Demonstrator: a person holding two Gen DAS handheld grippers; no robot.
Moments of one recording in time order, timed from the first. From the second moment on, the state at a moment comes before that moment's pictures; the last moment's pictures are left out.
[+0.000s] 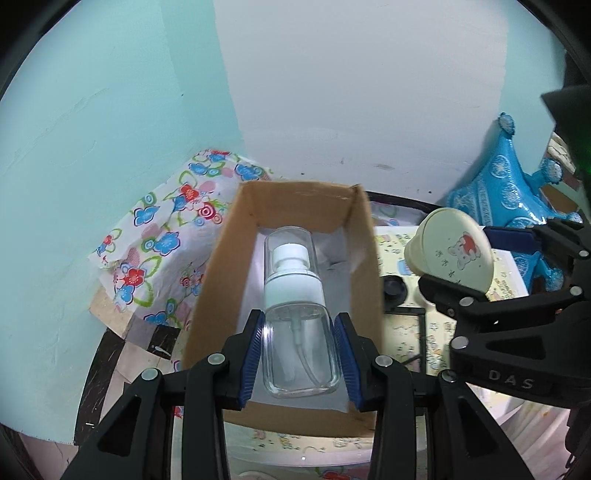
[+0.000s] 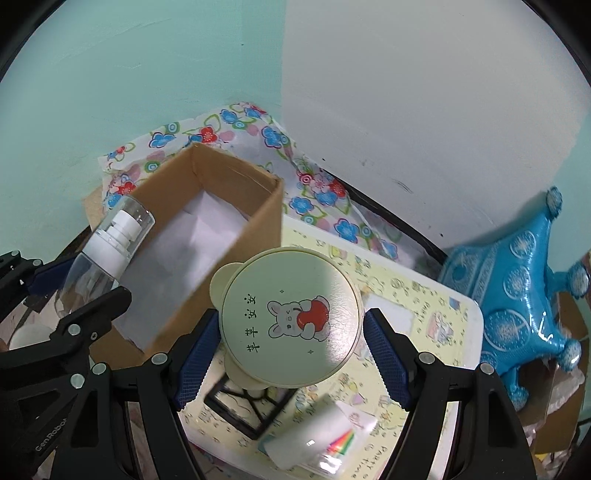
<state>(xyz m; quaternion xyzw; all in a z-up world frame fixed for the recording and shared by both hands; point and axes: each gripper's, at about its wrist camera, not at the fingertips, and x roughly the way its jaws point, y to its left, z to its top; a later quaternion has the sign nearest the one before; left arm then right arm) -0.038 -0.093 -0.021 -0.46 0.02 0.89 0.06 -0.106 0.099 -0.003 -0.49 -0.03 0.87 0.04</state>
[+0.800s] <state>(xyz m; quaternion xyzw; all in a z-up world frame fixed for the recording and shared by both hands) -0.088 -0.102 -0.089 -0.53 0.04 0.85 0.05 -0.153 0.075 -0.024 -0.50 -0.03 0.86 0.05</state>
